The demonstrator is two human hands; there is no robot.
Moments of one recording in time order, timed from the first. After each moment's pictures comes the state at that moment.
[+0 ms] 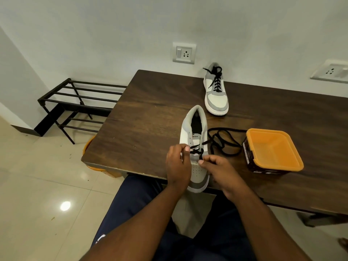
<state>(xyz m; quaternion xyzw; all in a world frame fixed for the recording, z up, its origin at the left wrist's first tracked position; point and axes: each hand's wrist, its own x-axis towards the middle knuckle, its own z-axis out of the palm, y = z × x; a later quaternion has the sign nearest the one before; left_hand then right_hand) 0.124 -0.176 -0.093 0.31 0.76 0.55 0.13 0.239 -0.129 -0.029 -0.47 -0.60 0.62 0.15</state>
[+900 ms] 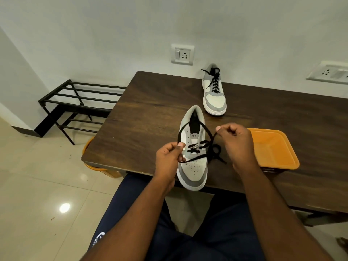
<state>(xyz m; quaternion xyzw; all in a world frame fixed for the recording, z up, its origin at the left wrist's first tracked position) 0.107 -0.198 -0.038 0.15 0.60 0.67 0.41 0.238 -0.084 0.013 -0.48 -0.67 0.43 0.37</state>
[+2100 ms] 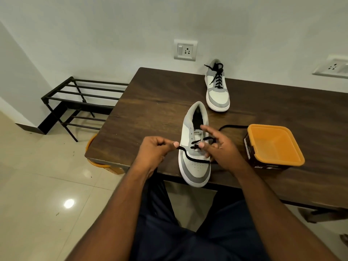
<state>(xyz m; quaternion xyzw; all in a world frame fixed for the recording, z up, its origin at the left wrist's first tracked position) 0.061 -0.218 -0.015 0.25 0.68 0.57 0.39 0.228 -0.090 -0.030 -0.34 -0.71 0.57 0.22</state>
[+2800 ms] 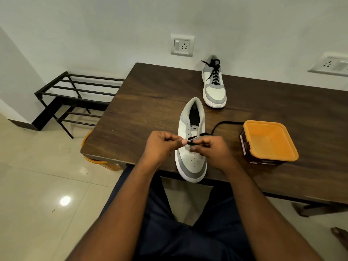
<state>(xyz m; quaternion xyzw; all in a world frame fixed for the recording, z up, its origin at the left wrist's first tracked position) 0.076 -0.208 -0.012 0.30 0.70 0.52 0.39 0.226 -0.103 -0.035 -0.34 -0.72 0.56 0.20</state>
